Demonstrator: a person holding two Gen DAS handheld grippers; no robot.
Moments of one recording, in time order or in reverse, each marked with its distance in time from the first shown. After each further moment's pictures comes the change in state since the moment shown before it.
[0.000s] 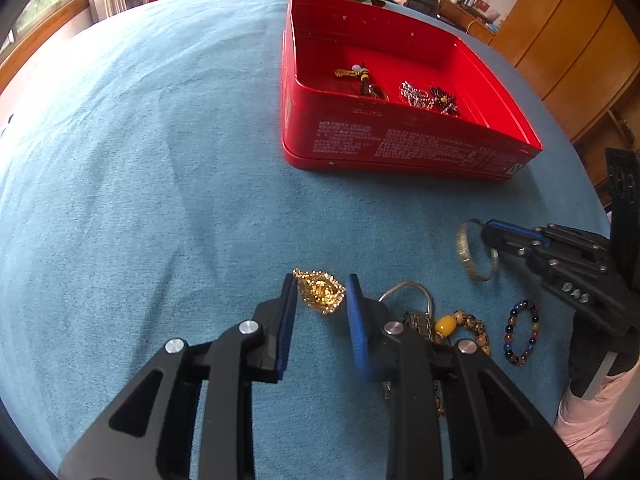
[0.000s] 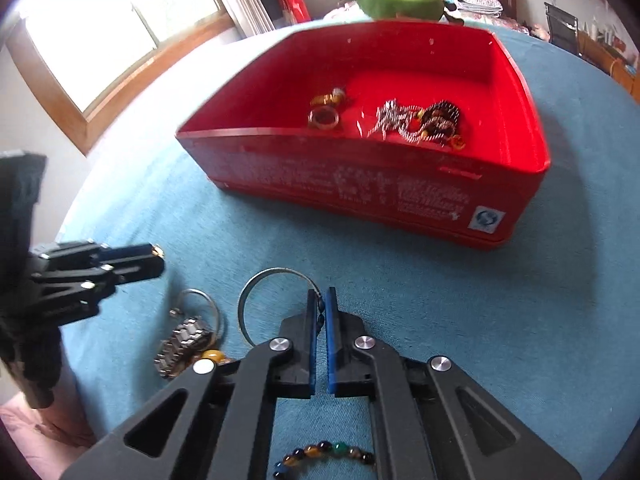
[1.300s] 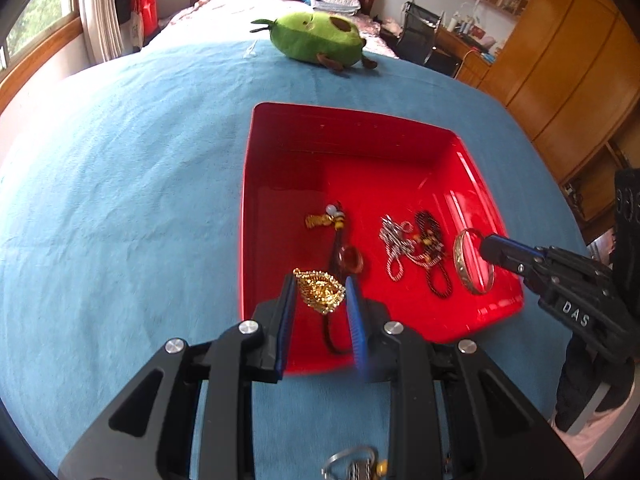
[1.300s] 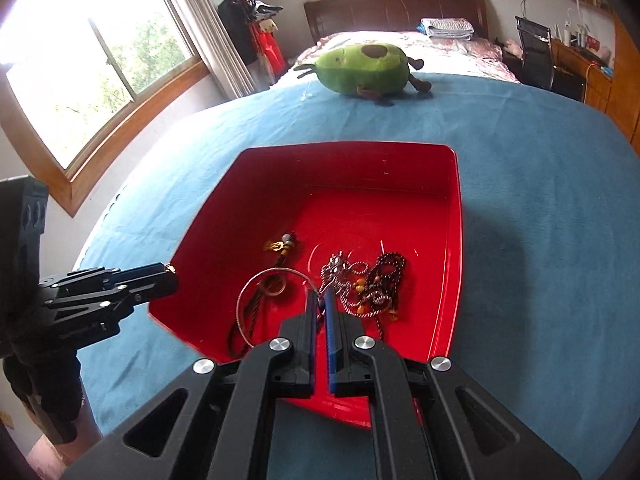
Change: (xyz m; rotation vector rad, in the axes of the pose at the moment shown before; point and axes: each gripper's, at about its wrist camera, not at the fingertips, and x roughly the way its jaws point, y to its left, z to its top) left arm 0.002 -0.030 0.144 -0.009 -0.090 -0.016; right arm -0.008 -0.040 0.128 0.068 -0.090 -0.065
